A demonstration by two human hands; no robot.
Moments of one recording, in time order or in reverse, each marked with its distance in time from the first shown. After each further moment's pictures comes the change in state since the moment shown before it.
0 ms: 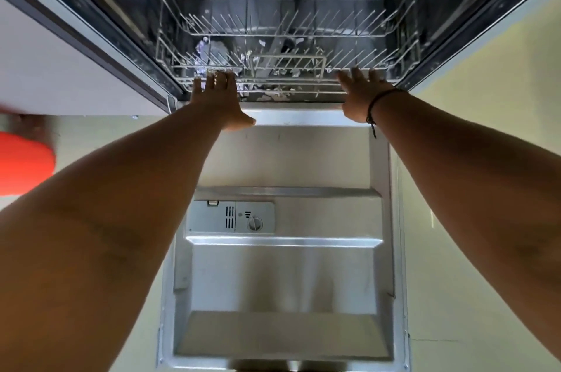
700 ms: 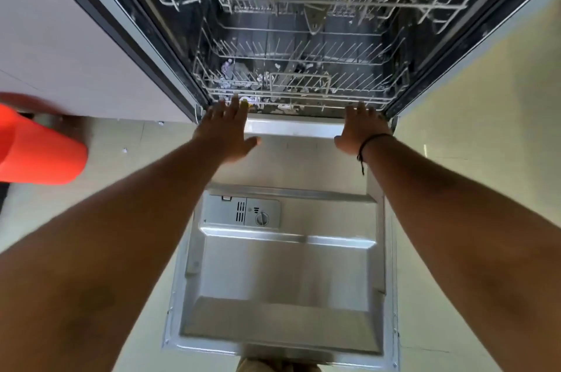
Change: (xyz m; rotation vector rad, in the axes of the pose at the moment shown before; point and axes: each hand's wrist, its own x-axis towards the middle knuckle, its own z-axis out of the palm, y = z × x) left_hand -0.104 -0.018 -0.005 -0.011 0.179 0.120; right_hand -0.079 -0.032 0.006 0.030 0.157 0.081
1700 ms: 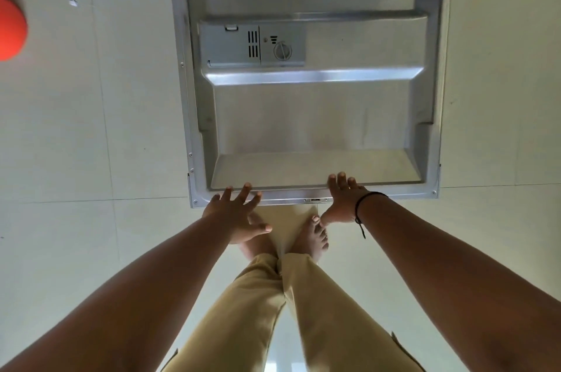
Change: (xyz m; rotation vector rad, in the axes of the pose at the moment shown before) left_hand -0.321 0.020 0.325 -0.047 -0.837 0.202; right_hand -0.311 -0.075 0.346 0.052 -0.890 -0.018
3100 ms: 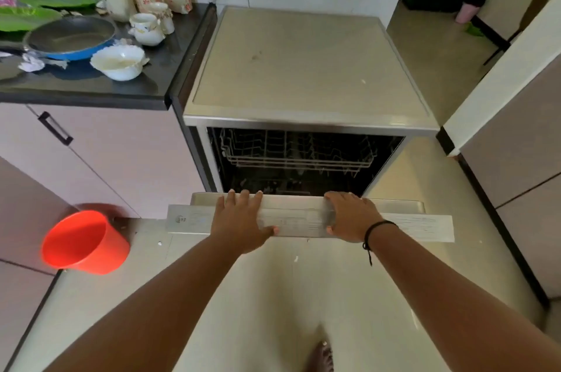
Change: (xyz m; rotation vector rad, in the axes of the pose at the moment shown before) left_hand -0.383 0.030 -0.419 -0.065 1.077 -0.134; right_hand -0.466 -0.007 -0.385 -0.094 0.988 -0.144
